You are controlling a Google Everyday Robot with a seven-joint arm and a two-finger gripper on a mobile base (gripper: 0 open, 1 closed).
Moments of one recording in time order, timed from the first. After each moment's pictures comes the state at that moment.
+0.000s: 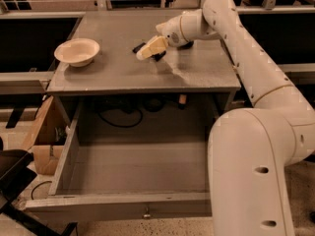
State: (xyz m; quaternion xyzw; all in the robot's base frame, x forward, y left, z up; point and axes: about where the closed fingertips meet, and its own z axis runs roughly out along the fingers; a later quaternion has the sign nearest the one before) arm 0.817 0.014 0.875 -0.50 0.69 0.27 0.45
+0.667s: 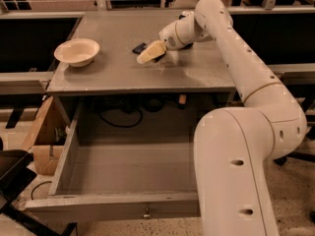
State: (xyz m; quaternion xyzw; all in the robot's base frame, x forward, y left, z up) arm 0.846 0.010 0.840 -0.48 0.73 0.23 0.42
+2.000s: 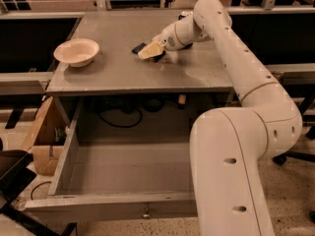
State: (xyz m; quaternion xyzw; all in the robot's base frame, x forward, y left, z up) arm 0.850 0.012 0.824 -0.48 0.75 0.23 0.40
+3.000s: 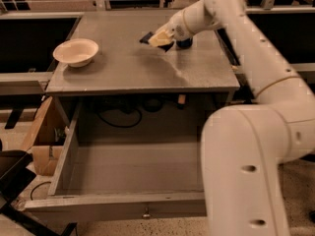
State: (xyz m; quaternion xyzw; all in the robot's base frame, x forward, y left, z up) arm 0.835 -0.017 0.877 -0.49 0.74 0.20 0.42
